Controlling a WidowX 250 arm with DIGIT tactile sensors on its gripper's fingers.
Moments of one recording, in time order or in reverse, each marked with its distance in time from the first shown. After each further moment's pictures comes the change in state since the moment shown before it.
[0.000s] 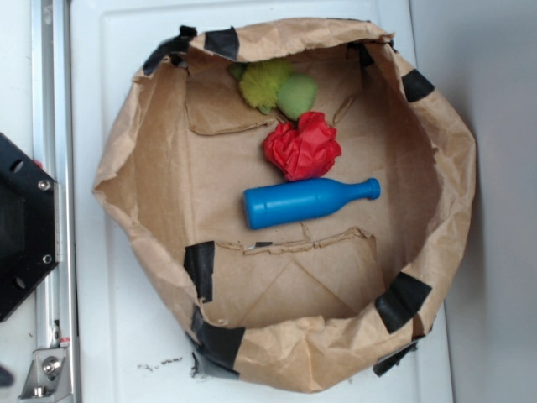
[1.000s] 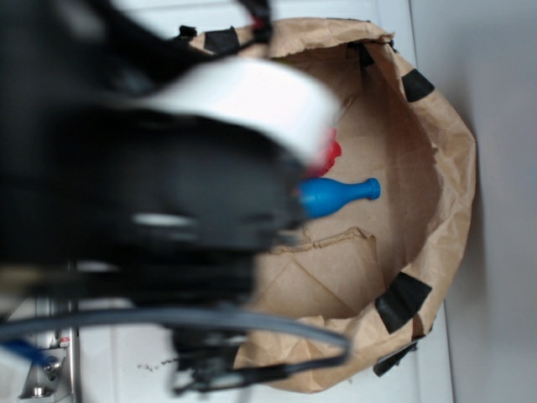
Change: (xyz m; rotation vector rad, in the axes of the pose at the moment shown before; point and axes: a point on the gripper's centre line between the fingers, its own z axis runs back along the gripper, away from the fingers) arm 0.102 -0.011 -0.046 0.024 0.038 0.027
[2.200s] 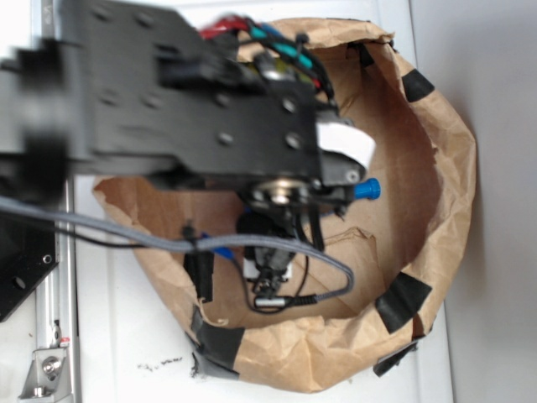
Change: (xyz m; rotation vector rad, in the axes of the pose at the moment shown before) arm 0.020 0.017 -0.126 -0.030 0.046 -0.119
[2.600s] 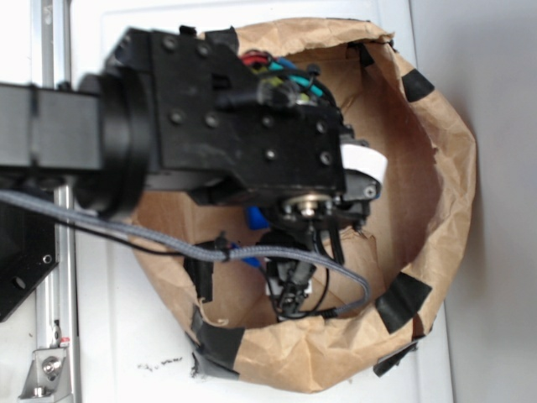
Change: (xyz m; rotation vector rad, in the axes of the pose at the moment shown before) arm 0.011 -0.012 -0.017 -0.054 -0.021 0.041
